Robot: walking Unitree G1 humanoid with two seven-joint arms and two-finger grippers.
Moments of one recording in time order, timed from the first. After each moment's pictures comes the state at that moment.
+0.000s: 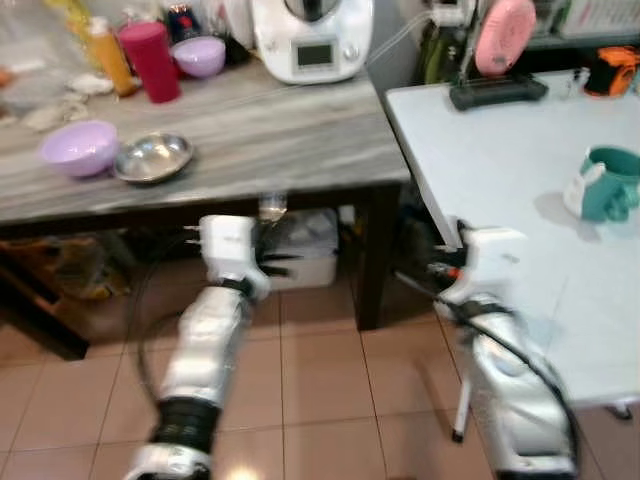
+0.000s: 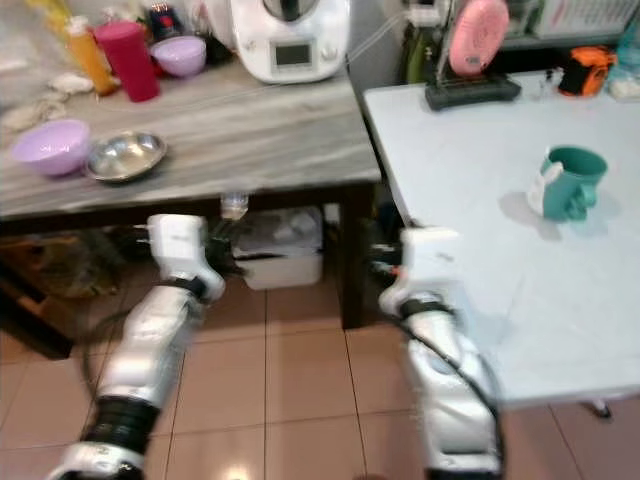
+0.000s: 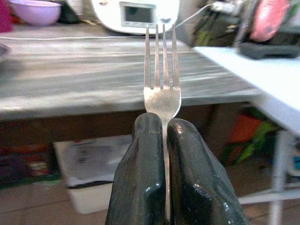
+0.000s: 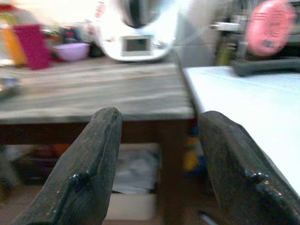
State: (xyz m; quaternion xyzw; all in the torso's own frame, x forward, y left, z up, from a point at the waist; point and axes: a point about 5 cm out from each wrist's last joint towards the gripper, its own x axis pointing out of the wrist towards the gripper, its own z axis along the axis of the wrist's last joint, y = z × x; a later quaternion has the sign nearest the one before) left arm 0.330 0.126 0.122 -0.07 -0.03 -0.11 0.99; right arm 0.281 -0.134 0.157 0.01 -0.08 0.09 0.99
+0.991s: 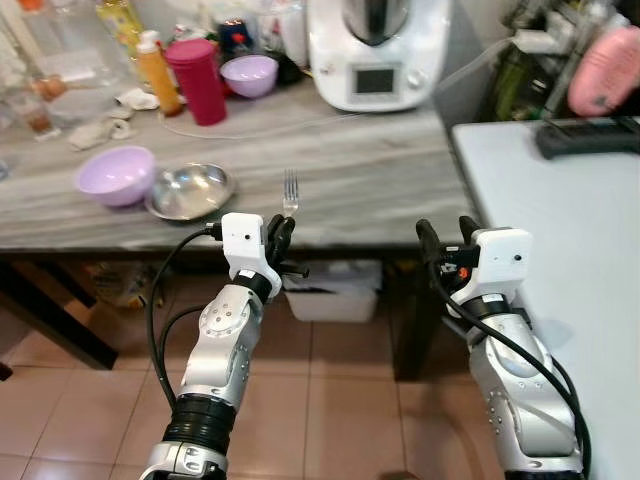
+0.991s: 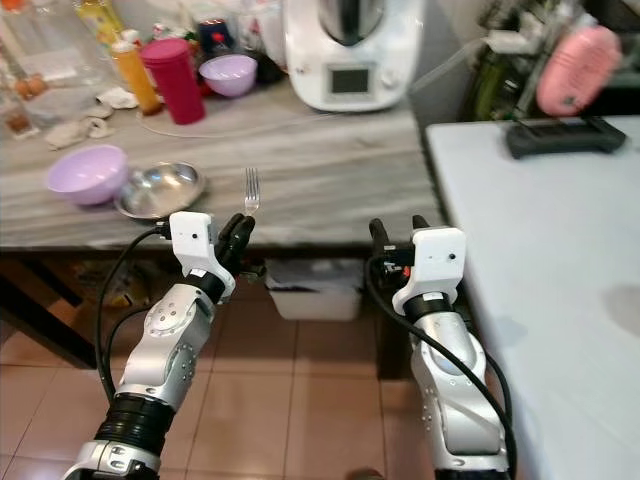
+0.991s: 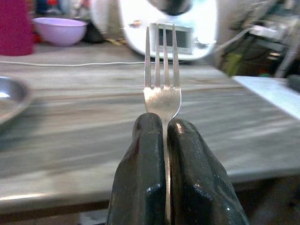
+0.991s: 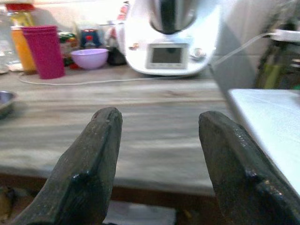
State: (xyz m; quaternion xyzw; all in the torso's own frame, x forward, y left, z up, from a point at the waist) left arm 0.328 0.104 0.124 -0.09 -0.03 -0.15 0.98; right arm 0.280 -0.144 0.155 0.01 -0.08 0.08 0.99
